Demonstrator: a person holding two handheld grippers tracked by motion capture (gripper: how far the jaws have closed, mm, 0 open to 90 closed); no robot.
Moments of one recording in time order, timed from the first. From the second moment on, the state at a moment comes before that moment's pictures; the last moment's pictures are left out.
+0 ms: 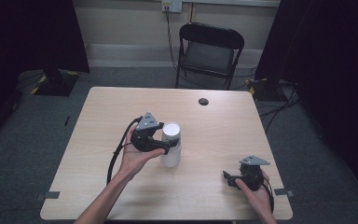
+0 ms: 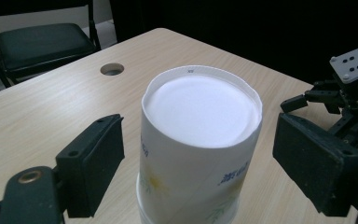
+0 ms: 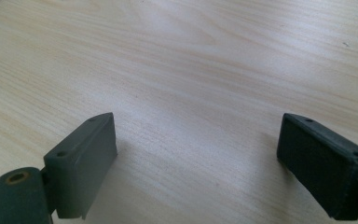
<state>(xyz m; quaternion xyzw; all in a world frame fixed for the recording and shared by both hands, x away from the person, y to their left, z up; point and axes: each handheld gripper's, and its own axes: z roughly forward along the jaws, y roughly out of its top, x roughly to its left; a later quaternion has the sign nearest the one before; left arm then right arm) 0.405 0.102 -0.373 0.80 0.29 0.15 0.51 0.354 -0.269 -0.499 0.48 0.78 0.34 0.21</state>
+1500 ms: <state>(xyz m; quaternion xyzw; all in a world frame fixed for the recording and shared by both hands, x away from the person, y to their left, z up) 0.417 0.089 -0.386 0.82 0.29 0.14 0.48 0.354 -0.269 -0.499 0.48 0.78 0.34 0.21</state>
